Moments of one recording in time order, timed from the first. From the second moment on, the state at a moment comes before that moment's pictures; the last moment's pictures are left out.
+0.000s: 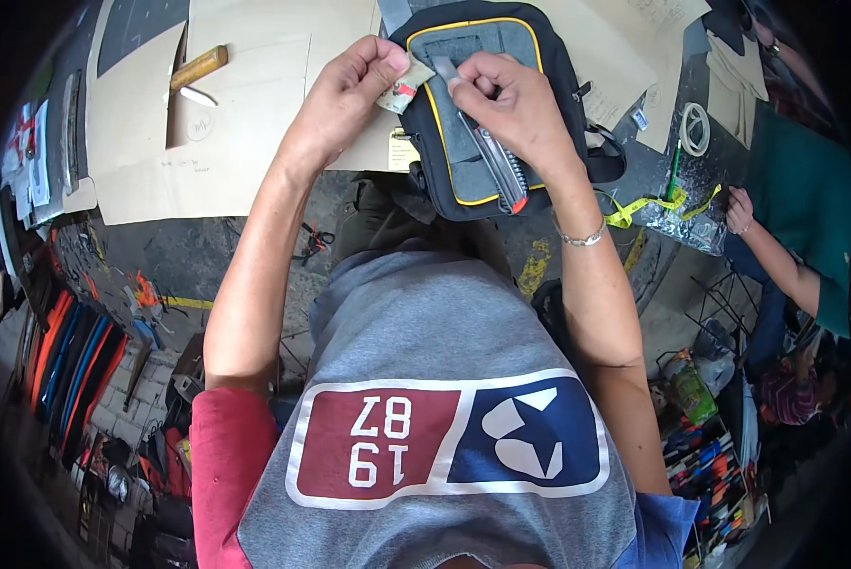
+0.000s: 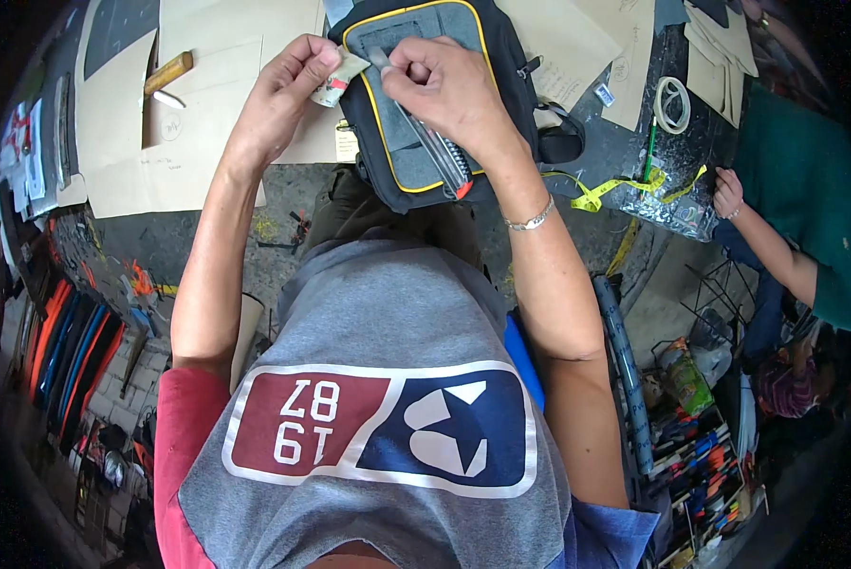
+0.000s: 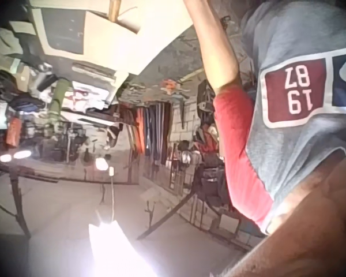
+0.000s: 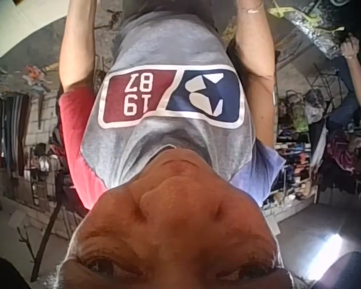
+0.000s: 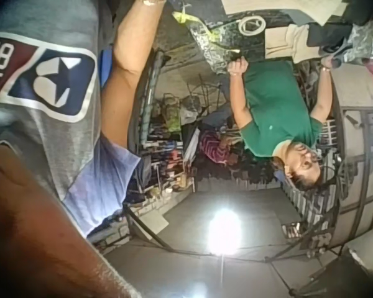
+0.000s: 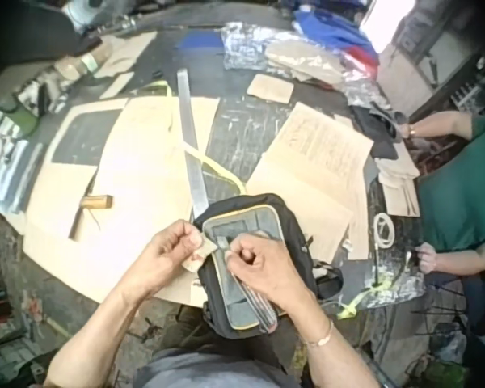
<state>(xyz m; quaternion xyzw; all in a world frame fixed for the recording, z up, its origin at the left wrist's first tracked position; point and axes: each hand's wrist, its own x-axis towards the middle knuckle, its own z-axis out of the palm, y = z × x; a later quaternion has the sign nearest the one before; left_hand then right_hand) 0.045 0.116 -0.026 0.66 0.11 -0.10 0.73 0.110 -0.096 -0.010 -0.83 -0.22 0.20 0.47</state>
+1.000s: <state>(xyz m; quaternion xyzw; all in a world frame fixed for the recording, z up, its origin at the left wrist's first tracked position) 0.033 0.131 -0.025 0.55 0.14 -0.02 0.82 0.110 -0.095 -0.014 -0.86 -0.30 0.13 0.40</state>
